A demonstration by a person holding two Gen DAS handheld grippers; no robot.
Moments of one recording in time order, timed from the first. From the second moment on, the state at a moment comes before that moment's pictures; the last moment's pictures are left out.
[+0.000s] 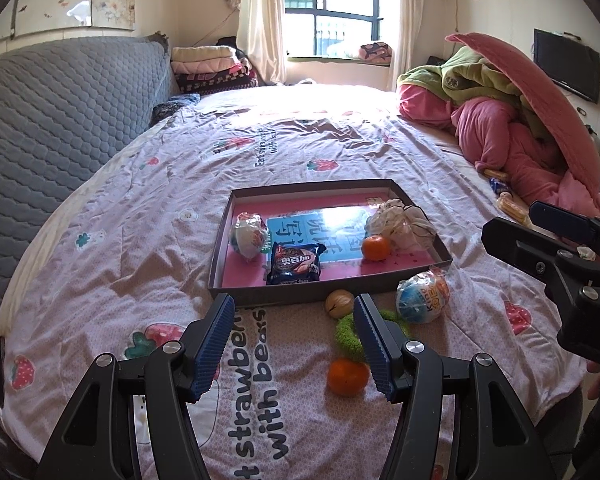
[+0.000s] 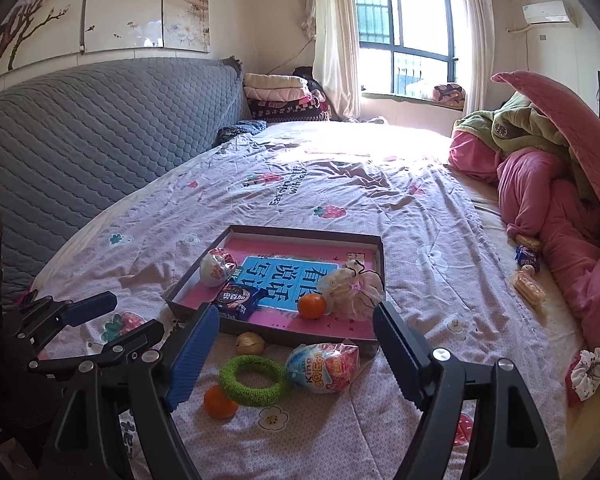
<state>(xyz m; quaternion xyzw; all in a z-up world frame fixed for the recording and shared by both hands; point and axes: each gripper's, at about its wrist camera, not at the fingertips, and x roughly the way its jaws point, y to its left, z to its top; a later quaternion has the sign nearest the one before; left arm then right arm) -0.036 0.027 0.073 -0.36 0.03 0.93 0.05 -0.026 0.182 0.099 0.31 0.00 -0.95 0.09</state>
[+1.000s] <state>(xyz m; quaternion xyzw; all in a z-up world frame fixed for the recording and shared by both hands) -0.007 0.021 0.041 -0.38 0.02 0.92 0.08 -0.012 0.181 0.062 0.36 -0.01 -0.93 0.09</state>
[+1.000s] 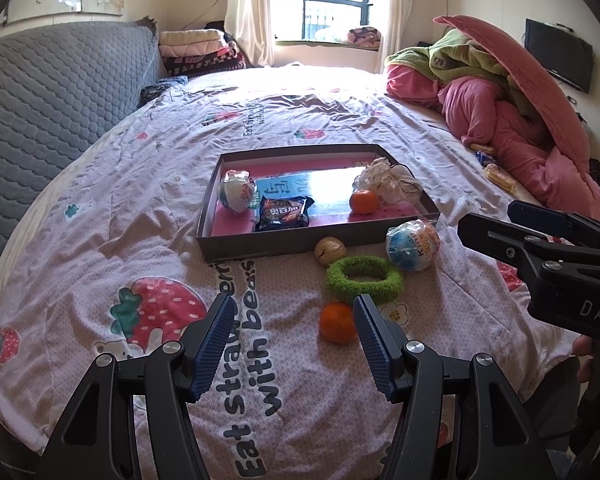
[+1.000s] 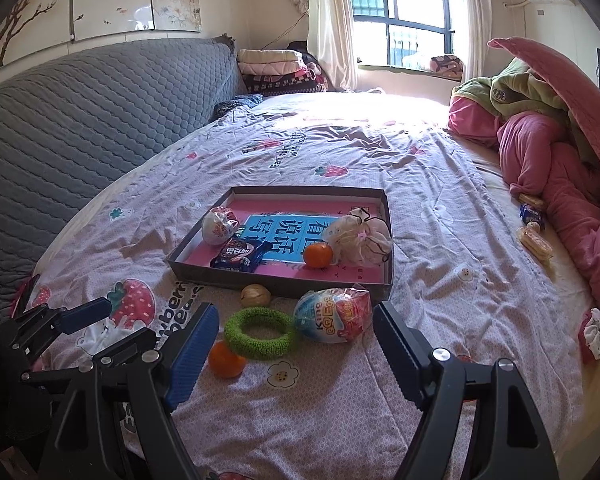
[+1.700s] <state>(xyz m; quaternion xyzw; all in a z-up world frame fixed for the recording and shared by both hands) -0.008 0.037 0.006 -0.40 0.03 0.91 0.10 -0.024 0.182 0.020 0.41 -0.02 -0.91 0.08</state>
